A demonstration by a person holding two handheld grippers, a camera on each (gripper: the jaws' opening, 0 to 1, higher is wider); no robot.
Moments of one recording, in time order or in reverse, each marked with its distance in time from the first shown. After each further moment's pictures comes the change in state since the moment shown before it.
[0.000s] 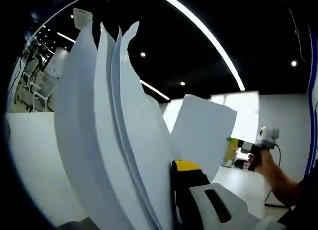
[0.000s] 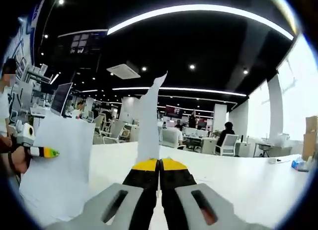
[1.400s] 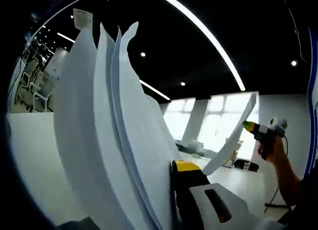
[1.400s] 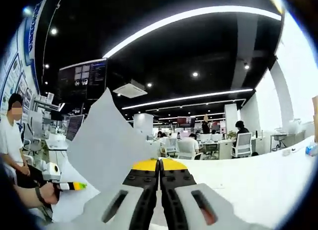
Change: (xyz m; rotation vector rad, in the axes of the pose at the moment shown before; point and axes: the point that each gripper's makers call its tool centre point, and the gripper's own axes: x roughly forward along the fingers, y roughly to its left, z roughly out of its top) left arm 0.001 0.001 0.000 0.001 0.000 0.002; right arm -0.035 0.009 0.068 0.165 -0.109 0.111
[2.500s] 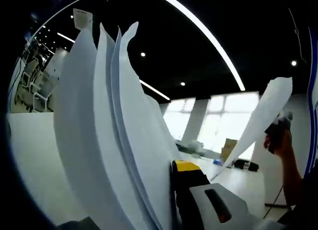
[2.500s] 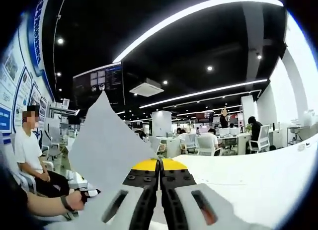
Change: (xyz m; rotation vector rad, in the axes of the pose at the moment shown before) left arm 0.002 0.000 -0.001 0.000 -0.001 -0.001; right arm -0.015 0.048 0.027 0.067 0.031 0.175
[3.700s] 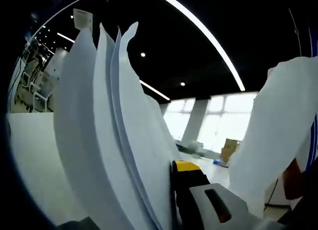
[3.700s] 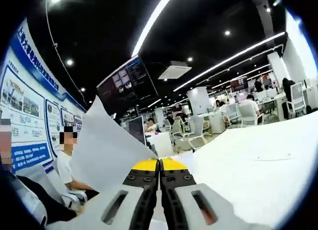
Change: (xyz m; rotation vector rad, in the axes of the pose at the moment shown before) left arm 0.000 -0.004 -0.001 -0.001 -0.002 -0.002; right arm 0.044 0.062 -0.008 0.327 0.195 0.374
